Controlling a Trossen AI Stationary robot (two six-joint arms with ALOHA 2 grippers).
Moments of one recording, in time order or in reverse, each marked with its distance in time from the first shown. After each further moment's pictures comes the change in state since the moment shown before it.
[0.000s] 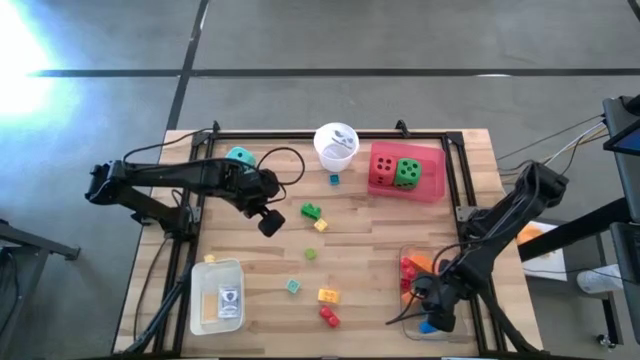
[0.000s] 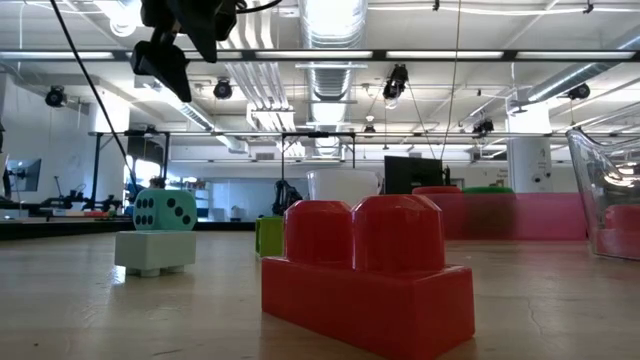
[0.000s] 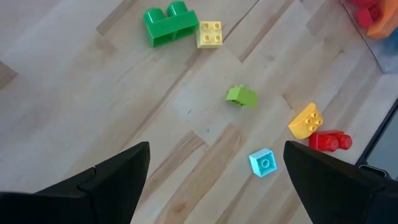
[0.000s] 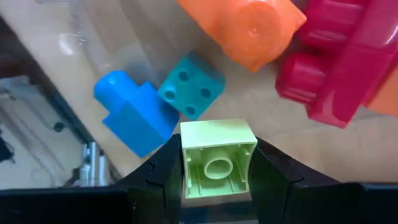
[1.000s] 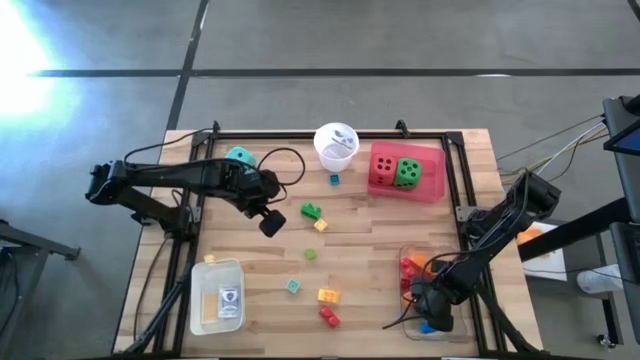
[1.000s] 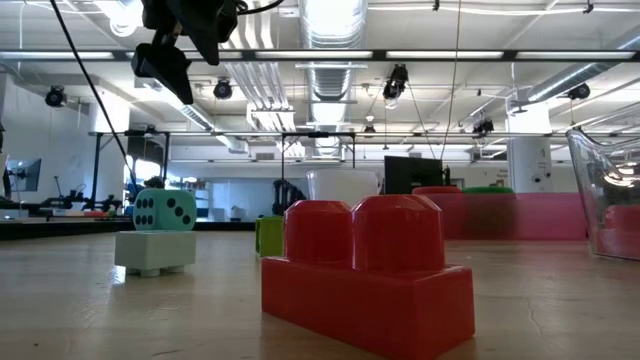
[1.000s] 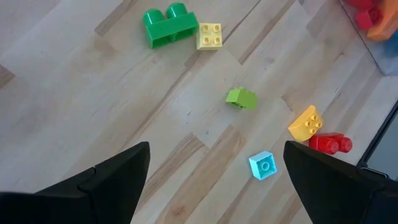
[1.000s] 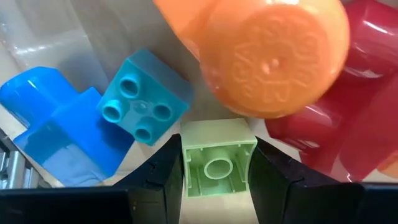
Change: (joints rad) left arm 0.000 0.000 -0.011 0.019 -0.003 -0.004; right arm -0.007 0.130 -0.036 0.048 -0.004 -0.191
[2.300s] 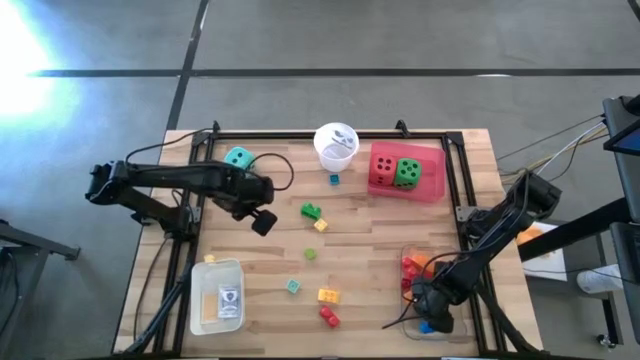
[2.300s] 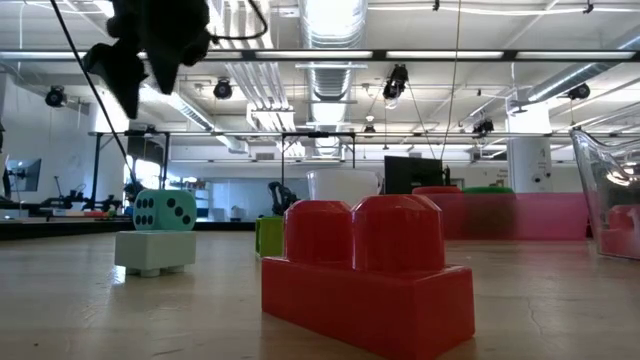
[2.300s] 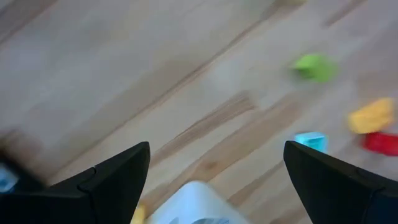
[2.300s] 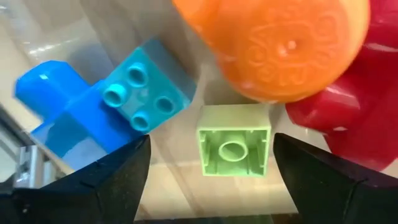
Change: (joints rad) left arm 0.002 0.001 -0.026 -0.219 -0.007 -0.198; right arm 0.002 -0.004 0.011 -0.010 -0.048 0.065
